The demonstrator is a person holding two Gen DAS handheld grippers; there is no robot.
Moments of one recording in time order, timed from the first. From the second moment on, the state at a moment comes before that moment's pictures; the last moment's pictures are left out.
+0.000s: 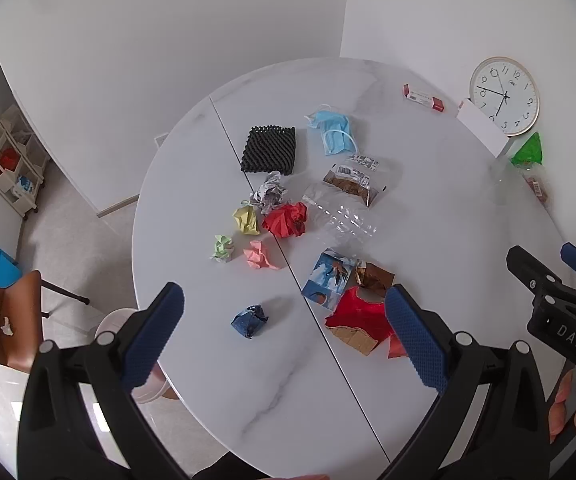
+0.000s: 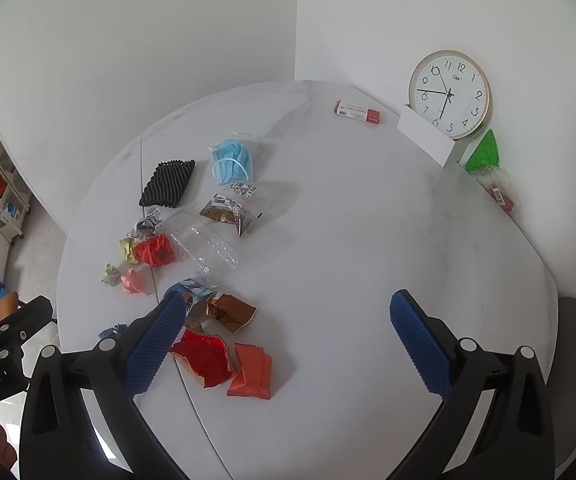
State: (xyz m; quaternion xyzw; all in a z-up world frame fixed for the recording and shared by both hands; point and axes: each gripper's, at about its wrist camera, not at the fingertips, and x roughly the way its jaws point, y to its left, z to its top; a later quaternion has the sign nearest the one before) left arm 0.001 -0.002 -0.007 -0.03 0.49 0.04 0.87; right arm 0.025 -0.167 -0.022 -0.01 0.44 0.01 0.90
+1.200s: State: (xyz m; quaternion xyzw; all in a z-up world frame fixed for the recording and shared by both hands) left arm 0.002 -0.003 -0.009 -0.02 0.49 0.04 0.87; right arm 0.029 -0.162 -0.019 -0.01 0.43 0.02 0.90
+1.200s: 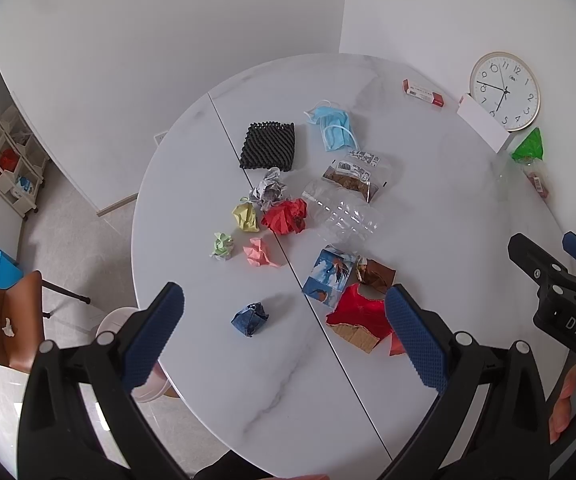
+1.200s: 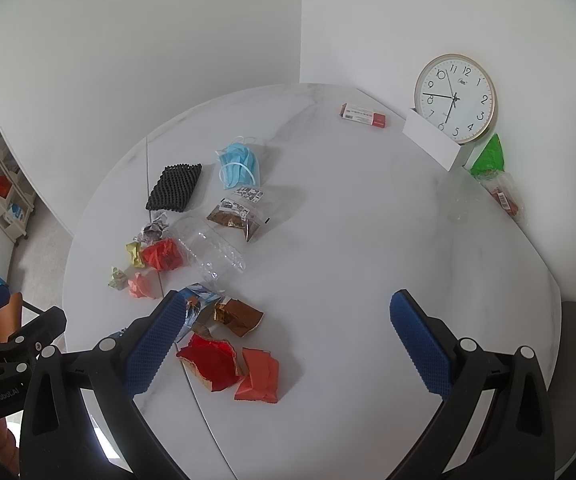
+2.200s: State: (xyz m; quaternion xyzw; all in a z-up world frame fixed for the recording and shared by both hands) left arm 0.002 -0.001 -0.013 -0.02 0.49 0.04 0.87; right arm 0.029 -0.160 -0.021 -0.01 0.44 0.03 0.90
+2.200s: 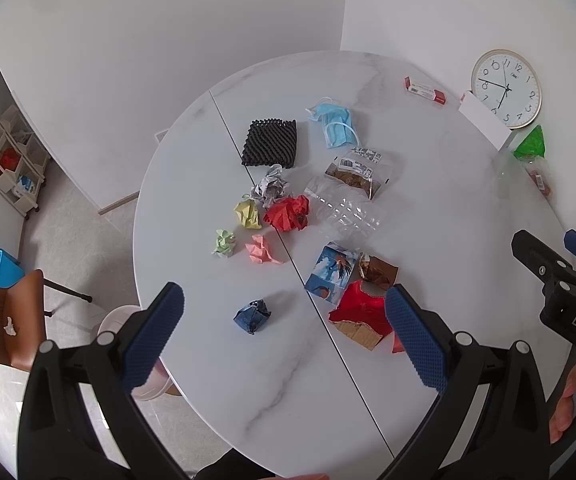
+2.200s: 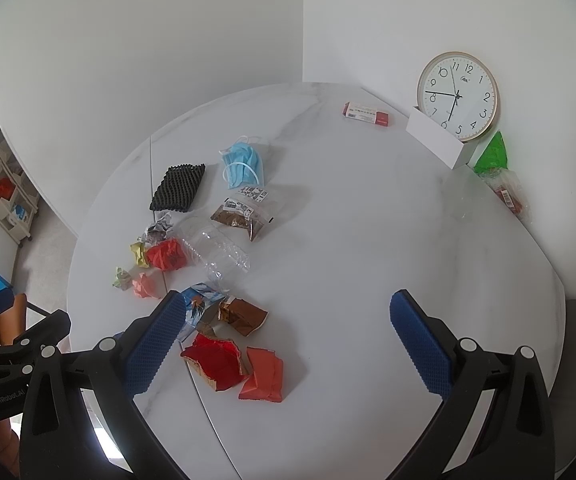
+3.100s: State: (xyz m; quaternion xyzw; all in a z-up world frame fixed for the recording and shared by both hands) left arm -0.021 0.034 -0.092 0.00 0.54 0.03 0.84; right arm 0.022 -0.129 -0.151 -0.16 0.49 0.26 0.81
